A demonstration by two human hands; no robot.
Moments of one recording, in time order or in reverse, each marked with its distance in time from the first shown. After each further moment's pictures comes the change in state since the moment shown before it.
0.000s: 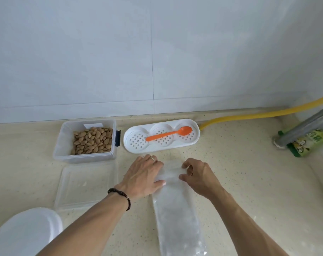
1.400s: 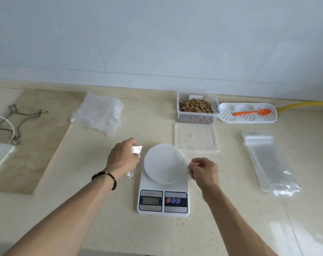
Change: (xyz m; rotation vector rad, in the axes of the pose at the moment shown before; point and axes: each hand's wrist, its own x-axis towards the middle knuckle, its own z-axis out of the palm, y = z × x) left_hand -0.347 -0.217 -0.046 -0.461 0.181 -0.731; right_hand -0.159 -0.213 0.260 0.708 0.252 0.206
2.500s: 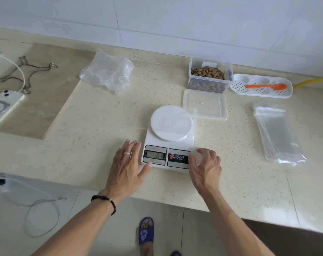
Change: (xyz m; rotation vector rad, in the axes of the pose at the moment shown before) left_hand -0.135 -0.074 0.101 0.188 0.136 0.238; right_hand -0.069 0.086 -0.008 -0.643 0.064 -0.396
